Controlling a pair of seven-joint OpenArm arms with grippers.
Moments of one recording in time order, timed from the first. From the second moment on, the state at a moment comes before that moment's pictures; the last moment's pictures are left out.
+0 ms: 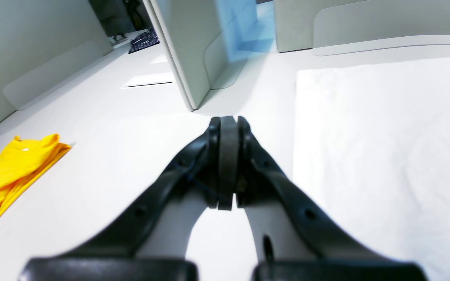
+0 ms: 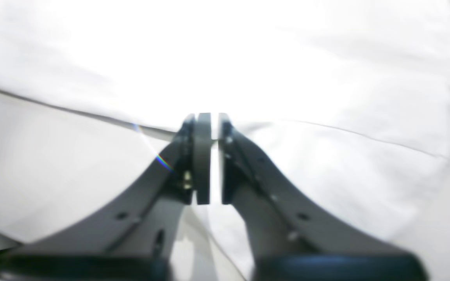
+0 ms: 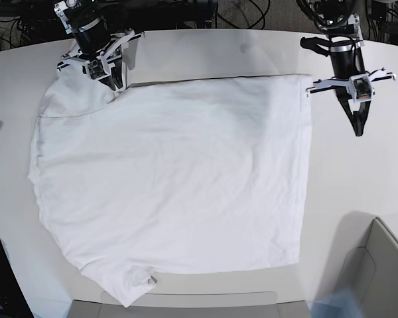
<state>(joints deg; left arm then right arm) 34.7 -3.4 -20.6 117.1 -0.1 2.4 -1.0 -42.6 18.0 -1.1 120.1 5.1 5.3 -20.1</state>
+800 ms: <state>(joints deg) 35.9 -3.6 -15.3 116.9 -0.1 2.3 4.5 -42.0 11.4 34.0 105.0 44.0 18.0 -42.3</state>
